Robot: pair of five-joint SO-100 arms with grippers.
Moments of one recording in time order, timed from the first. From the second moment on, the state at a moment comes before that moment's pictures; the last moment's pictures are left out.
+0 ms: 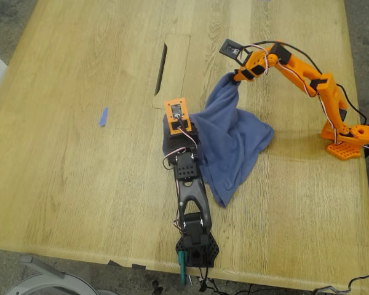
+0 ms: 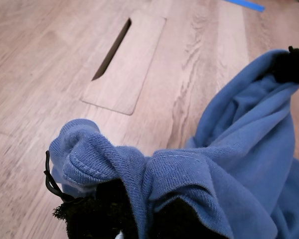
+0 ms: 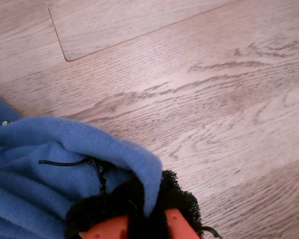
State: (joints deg) arm 0 -11.1 127.3 120.8 30.8 -92.1; arm 1 16.7 58.4 21.3 80.6 -90.6
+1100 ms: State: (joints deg) arm 0 -16.8 108.2 118.8 14.1 -91.9; arm 1 20.0 35.3 -4.9 74.6 -90.8
